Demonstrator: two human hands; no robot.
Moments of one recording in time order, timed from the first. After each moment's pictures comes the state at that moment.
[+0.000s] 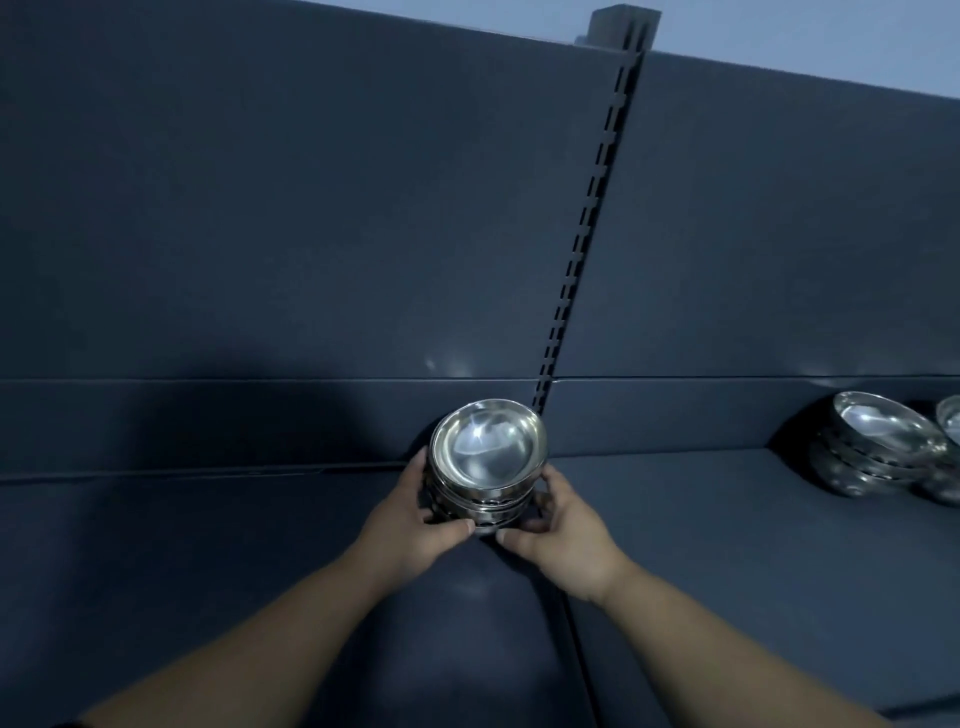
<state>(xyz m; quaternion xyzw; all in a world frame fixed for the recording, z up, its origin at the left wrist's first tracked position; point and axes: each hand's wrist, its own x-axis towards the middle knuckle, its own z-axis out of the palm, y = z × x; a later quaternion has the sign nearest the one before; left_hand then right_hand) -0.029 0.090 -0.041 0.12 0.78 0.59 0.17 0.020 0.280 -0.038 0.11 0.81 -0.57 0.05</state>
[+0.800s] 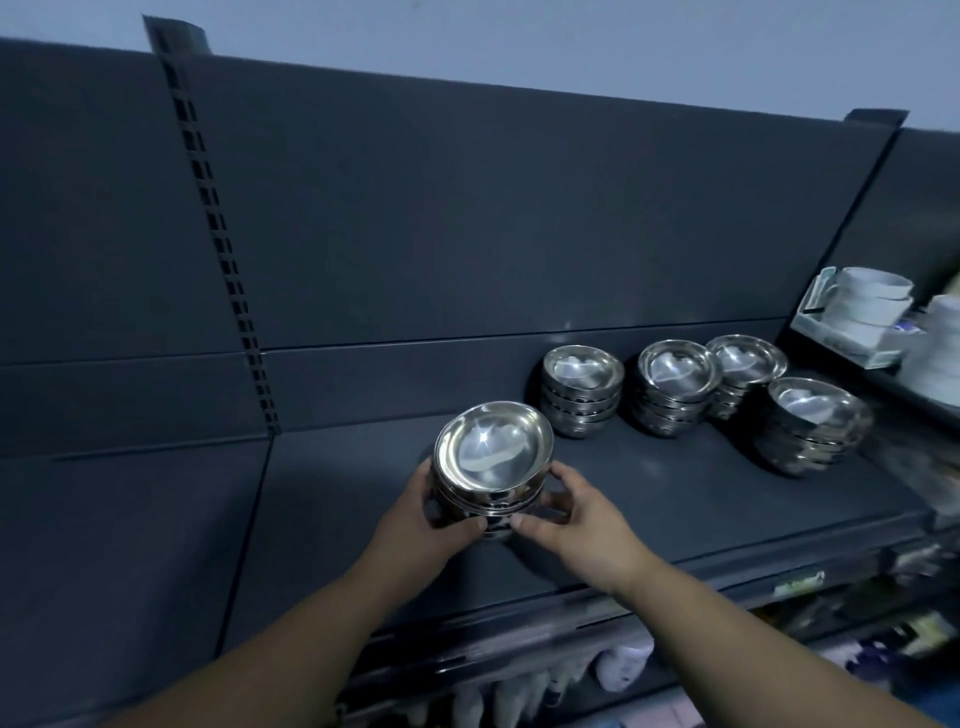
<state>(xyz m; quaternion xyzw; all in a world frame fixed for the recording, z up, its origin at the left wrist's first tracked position) 0.145 0.399 -0.020 0.16 0.77 0.60 0.15 0.213 0.588 0.004 0.15 0.82 -0.56 -0.01</state>
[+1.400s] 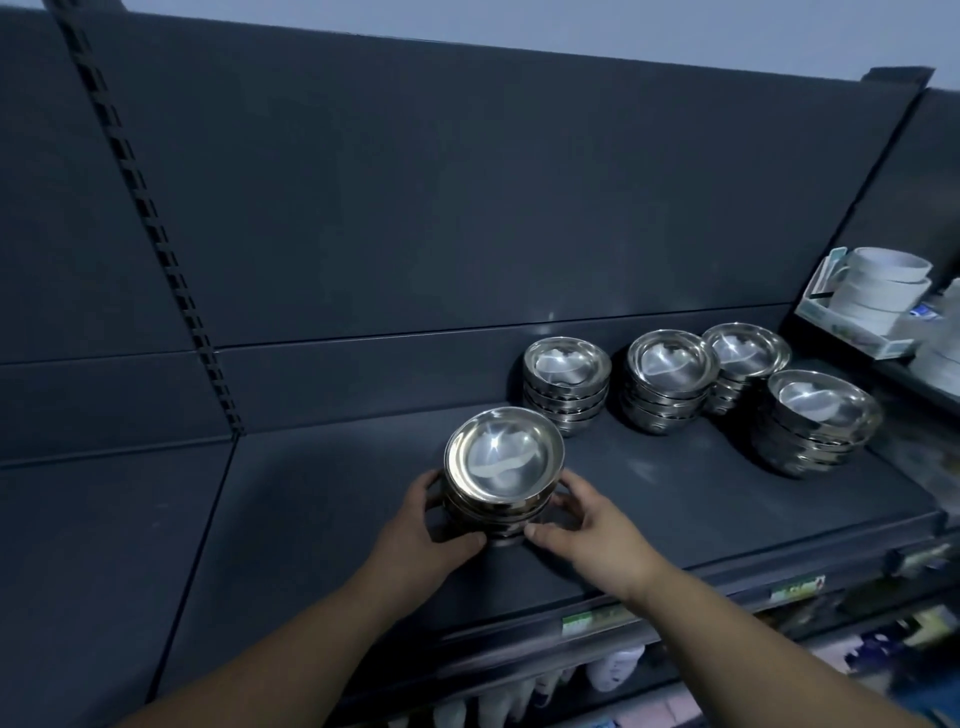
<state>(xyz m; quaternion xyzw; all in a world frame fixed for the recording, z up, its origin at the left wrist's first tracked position) 0.135 0.440 -0.039 0.14 0.79 0.57 0.17 0.204 0.642 -0.021 0.15 0.79 -0.59 0.03</state>
